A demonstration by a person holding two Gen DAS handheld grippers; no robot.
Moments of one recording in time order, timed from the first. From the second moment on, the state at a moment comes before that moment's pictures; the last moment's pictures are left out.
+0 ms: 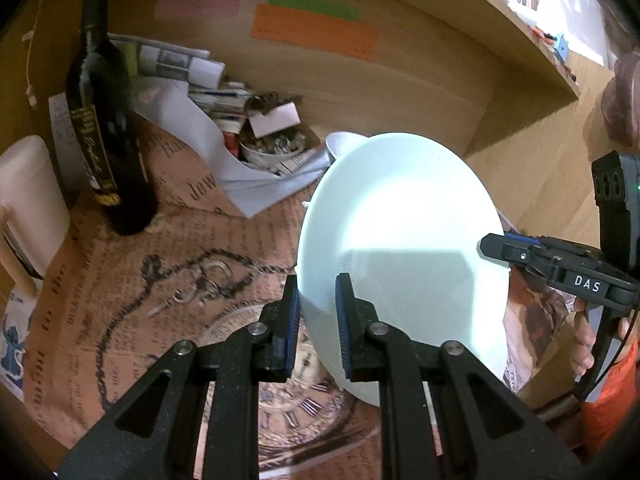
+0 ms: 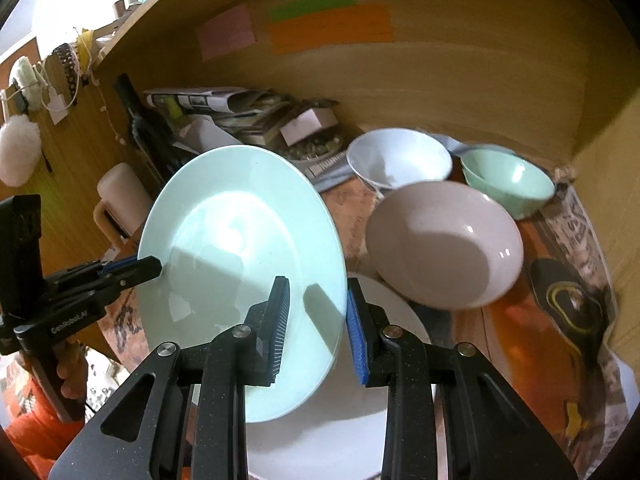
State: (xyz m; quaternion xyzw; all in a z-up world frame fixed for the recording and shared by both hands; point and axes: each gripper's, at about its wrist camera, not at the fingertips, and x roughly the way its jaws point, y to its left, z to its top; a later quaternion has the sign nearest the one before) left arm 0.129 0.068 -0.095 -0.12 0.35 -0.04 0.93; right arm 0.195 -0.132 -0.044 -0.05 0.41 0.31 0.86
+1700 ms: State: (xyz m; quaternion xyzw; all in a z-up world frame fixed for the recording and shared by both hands) left arm 0.161 0.022 -0.152 -0.08 0.43 -0.06 0.90; right arm 0.187 -0.181 -0.102 -0.03 0.45 0.27 0.85
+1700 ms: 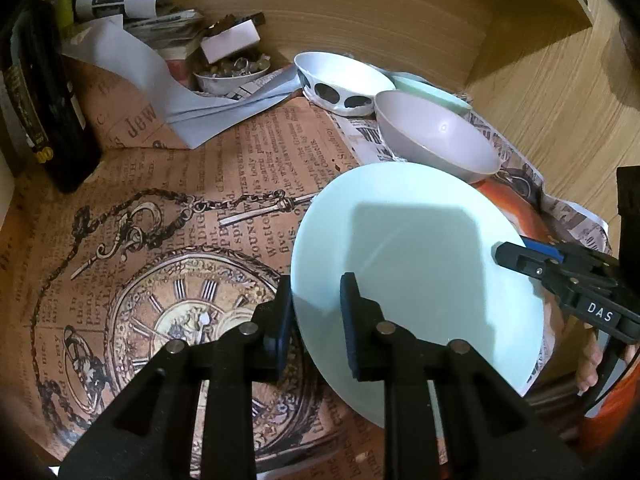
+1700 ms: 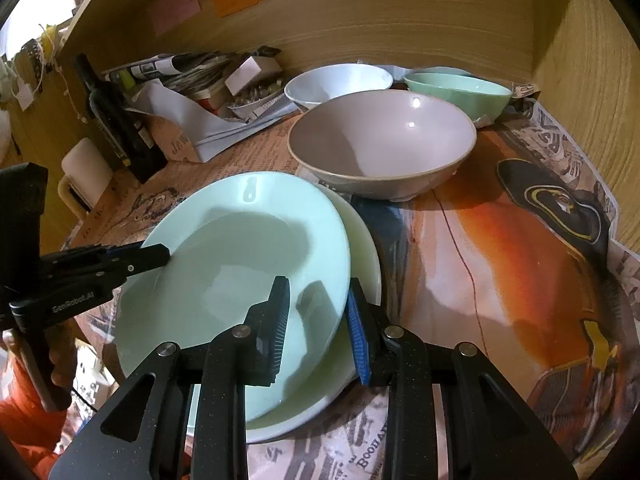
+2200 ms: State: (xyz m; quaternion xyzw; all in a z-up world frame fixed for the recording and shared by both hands) left arm 0.161 0.017 -0.153 -0.06 0.43 -0.07 0.90; right arm 0.179 -0.172 -0.101 -0.09 0.41 0.24 0.87
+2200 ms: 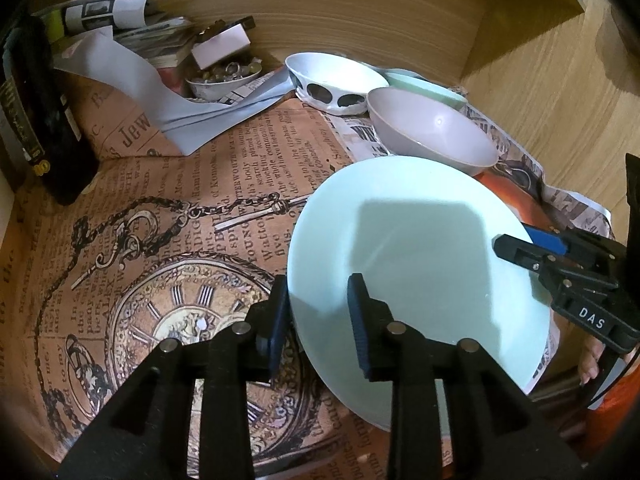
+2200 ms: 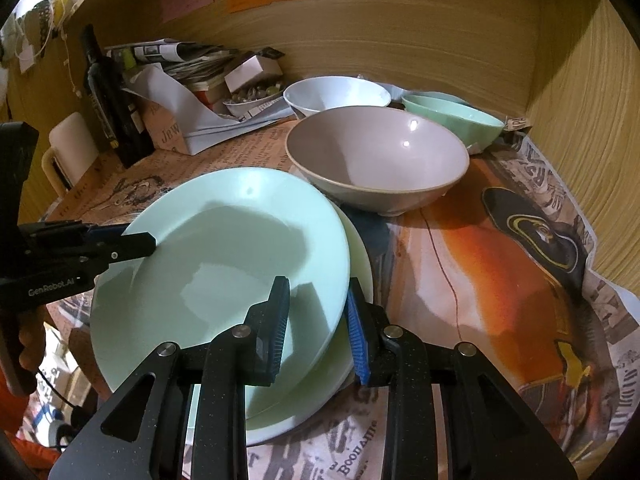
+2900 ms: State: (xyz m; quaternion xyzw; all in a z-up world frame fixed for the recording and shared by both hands) left arm 0.144 0.021 -0.090 -0.04 0.33 -0.06 0.94; right arm 0.168 -0.181 -0.072 -0.09 0.36 0.22 0.90
